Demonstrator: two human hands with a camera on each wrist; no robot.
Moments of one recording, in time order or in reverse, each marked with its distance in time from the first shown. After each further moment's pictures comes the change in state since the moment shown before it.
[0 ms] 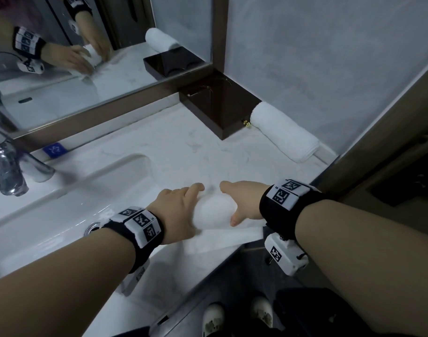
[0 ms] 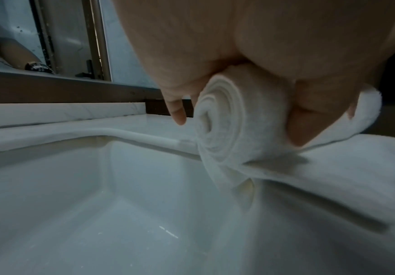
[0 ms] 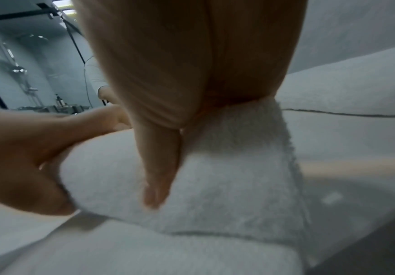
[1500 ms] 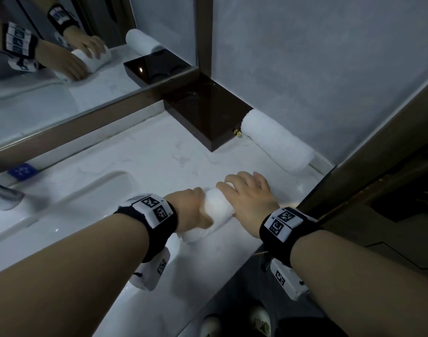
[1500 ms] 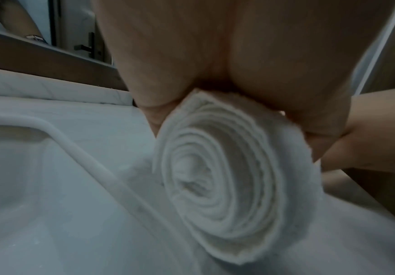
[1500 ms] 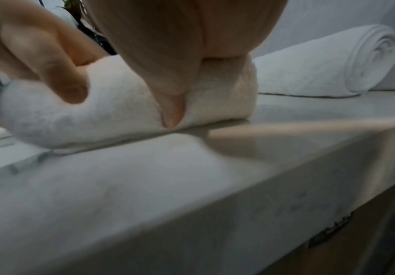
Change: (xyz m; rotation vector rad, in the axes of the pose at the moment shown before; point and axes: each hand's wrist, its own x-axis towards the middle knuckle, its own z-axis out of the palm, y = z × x) left_hand 0.082 0.041 -0.045 0.034 -0.375 -0.222; right_hand 0.028 0.039 0.022 -0.360 0.544 0.068
